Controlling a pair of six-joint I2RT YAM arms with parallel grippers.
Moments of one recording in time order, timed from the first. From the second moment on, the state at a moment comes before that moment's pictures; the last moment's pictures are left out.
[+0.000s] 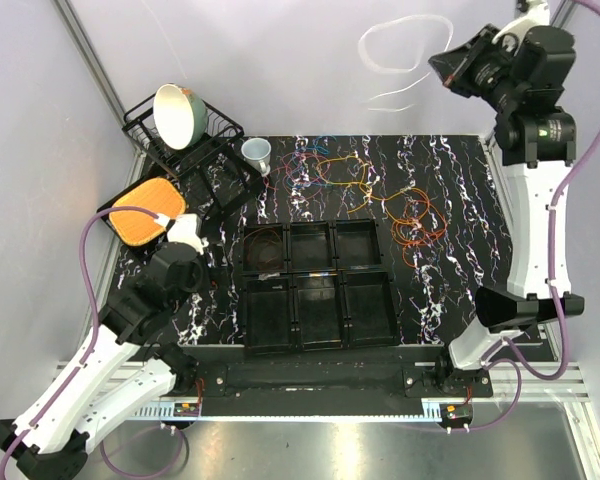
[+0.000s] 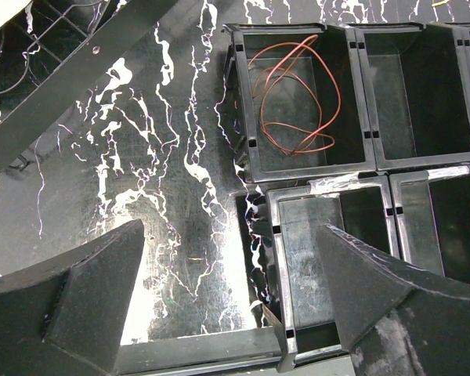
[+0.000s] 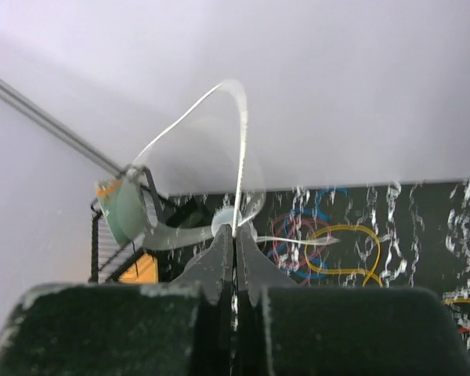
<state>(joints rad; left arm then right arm) -0.60 0.64 0.82 -0.82 -0.34 -0.45 0.06 1.68 2.31 -0.66 -0.28 0.52</state>
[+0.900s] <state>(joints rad) -0.60 0.70 0.82 -0.84 -0.30 -0.47 0.11 1.63 2.10 -0.72 -0.54 0.58</state>
